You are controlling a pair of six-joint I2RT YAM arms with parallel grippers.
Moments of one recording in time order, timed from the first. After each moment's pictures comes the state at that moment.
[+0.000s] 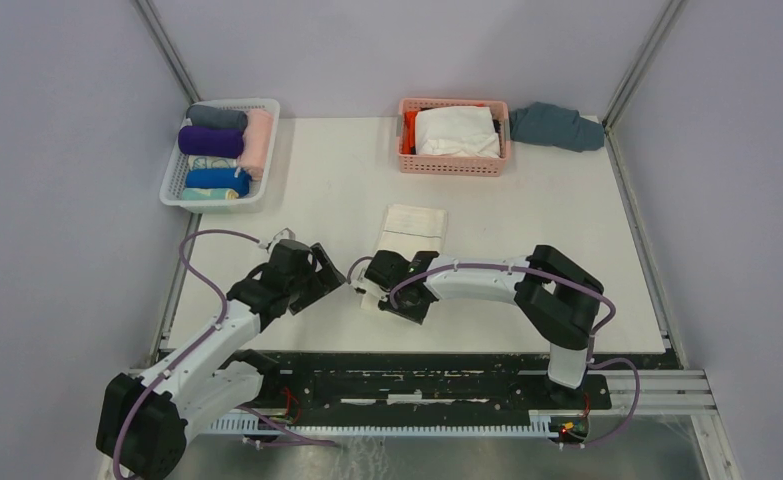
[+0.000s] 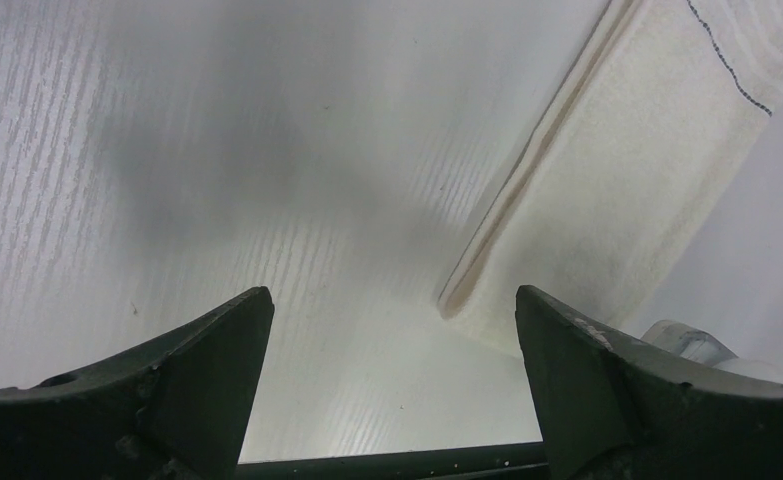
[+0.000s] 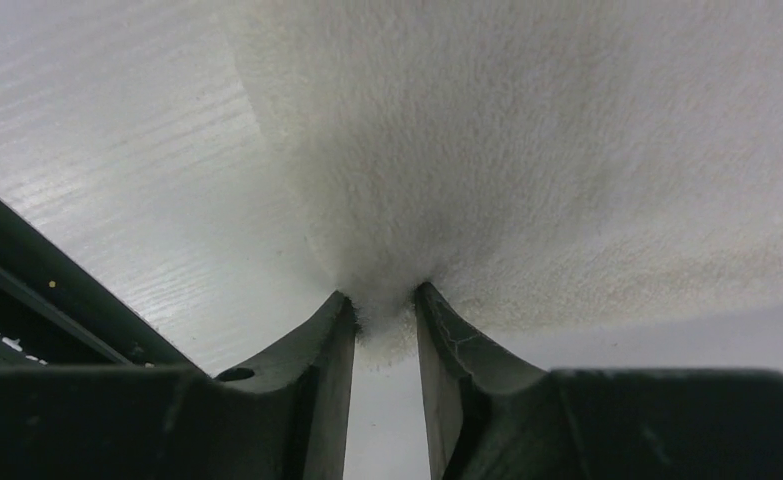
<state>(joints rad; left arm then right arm) -0.44 0.91 0.50 -0.47 -0.09 -0.91 1.08 1.85 1.18 -0.67 0.08 -0.14</state>
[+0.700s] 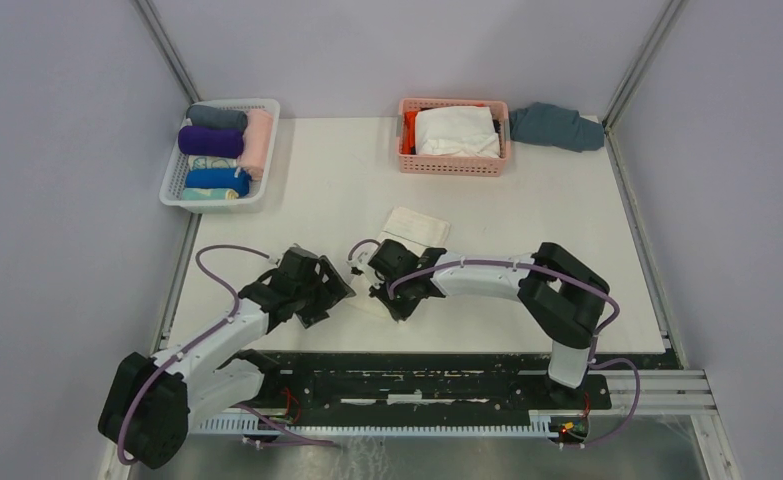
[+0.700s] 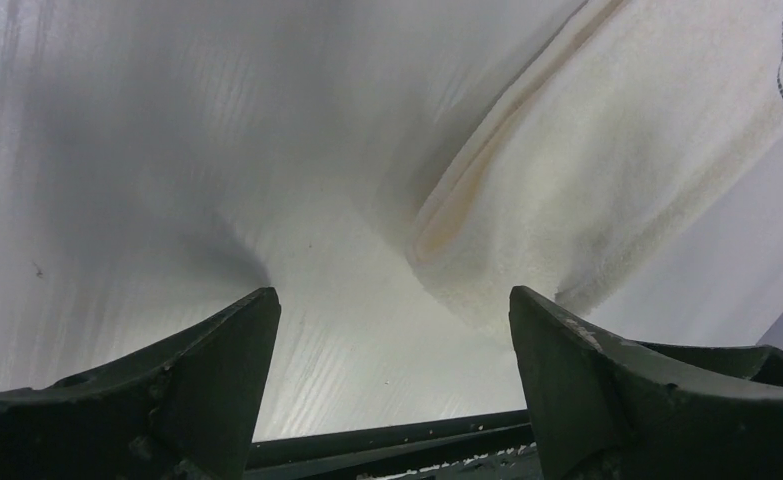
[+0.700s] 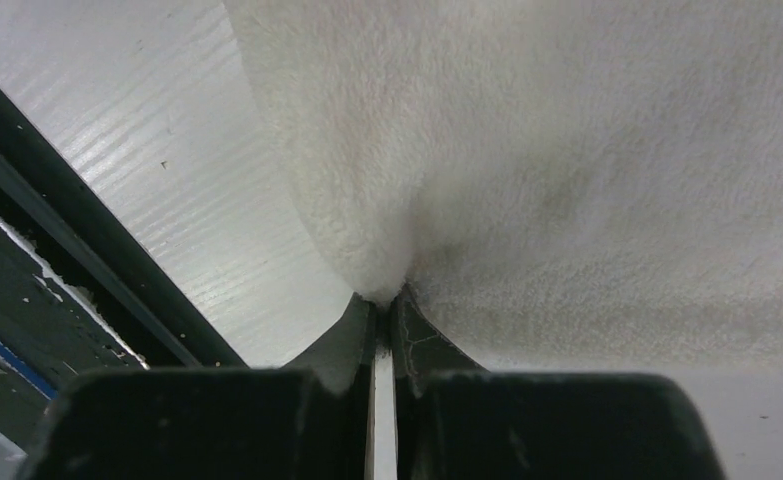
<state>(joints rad) -0.47 0.99 0.43 -0.42 0.01 -1.05 1.05 1.84 1.15 -0.46 -0.10 0.07</state>
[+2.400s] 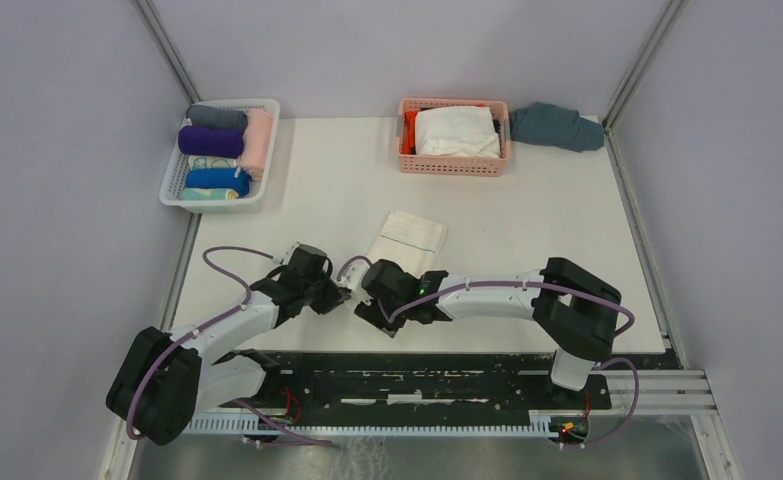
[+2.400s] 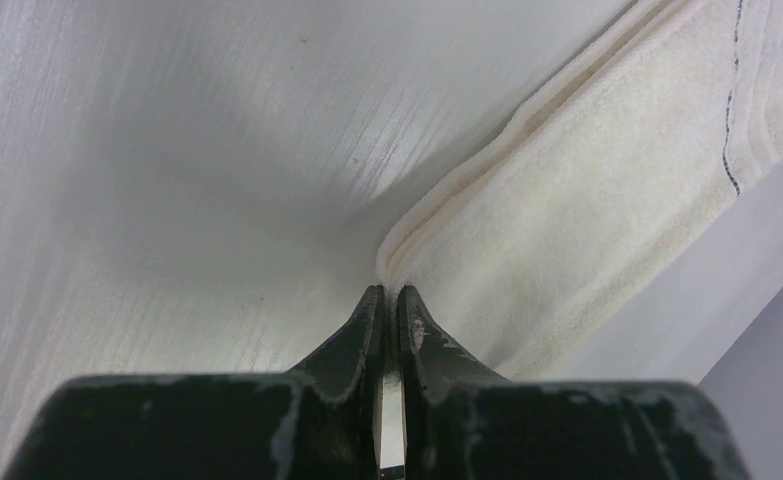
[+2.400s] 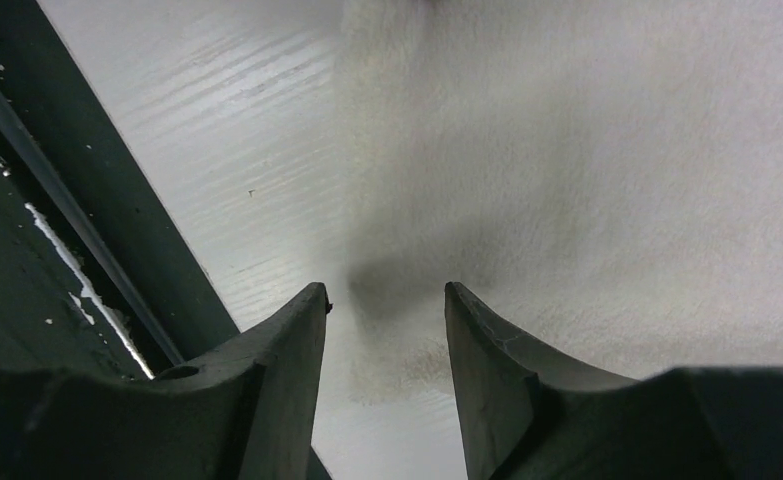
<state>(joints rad) -0.50 1.12 0.42 -0.26 -0.02 -1.18 1.17 1.75 1.05 -0.26 0.02 0.02</state>
